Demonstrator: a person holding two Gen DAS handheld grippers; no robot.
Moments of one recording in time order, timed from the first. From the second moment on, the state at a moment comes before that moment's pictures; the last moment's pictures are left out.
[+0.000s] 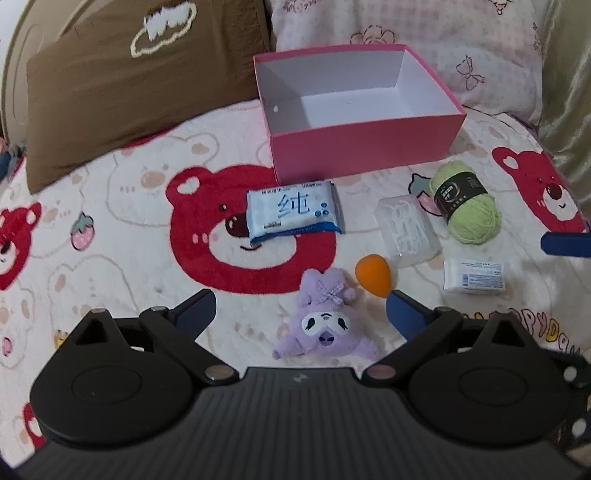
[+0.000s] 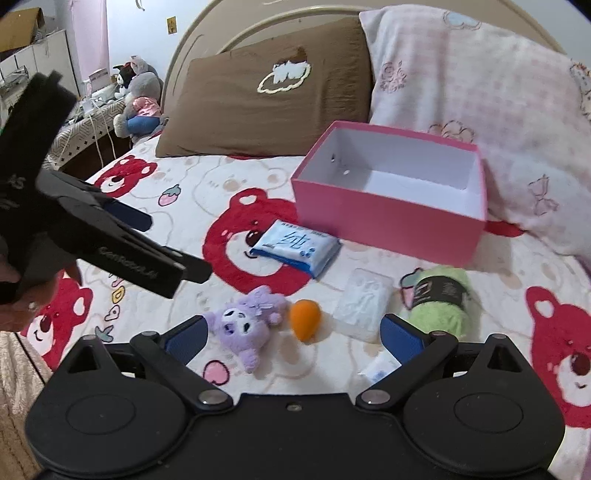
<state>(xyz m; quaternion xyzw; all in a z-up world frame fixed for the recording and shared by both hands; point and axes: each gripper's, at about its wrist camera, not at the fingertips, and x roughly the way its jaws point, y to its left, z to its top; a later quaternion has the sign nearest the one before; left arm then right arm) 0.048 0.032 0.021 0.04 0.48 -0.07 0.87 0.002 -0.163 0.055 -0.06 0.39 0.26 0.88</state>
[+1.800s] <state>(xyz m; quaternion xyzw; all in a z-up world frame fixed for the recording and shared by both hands) 0.041 0.087 -0.092 -0.11 0.45 -0.12 0.88 0.028 -0.086 -0.058 -0.03 0.44 0.32 0.84</state>
